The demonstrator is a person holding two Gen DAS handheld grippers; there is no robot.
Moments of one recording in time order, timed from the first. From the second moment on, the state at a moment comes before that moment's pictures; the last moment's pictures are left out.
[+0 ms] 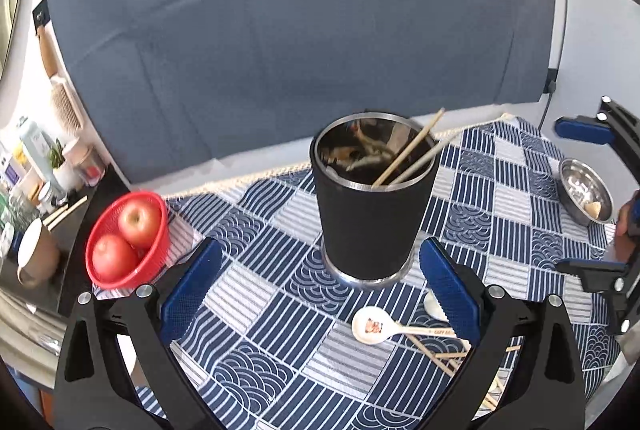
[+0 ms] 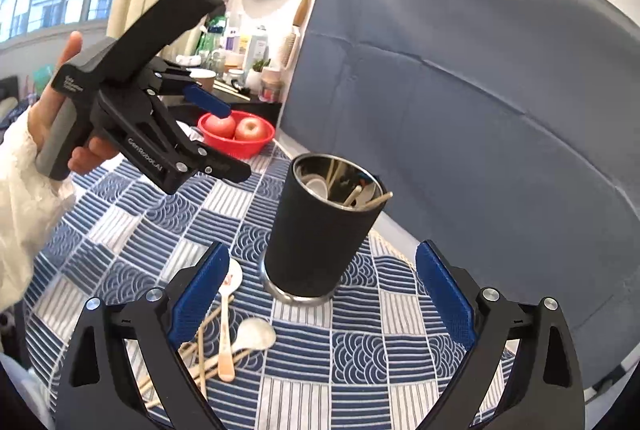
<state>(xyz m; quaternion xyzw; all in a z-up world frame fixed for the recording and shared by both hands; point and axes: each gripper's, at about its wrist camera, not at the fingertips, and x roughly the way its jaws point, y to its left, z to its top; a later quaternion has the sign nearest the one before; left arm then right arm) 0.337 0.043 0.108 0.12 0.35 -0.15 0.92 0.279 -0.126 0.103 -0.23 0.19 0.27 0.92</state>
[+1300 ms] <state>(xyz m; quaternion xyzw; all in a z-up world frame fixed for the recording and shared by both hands) 0.357 0.060 -0.027 0.04 0.46 -0.25 0.85 0.306 -0.097 -0.030 -0.22 0.34 0.32 0.86</state>
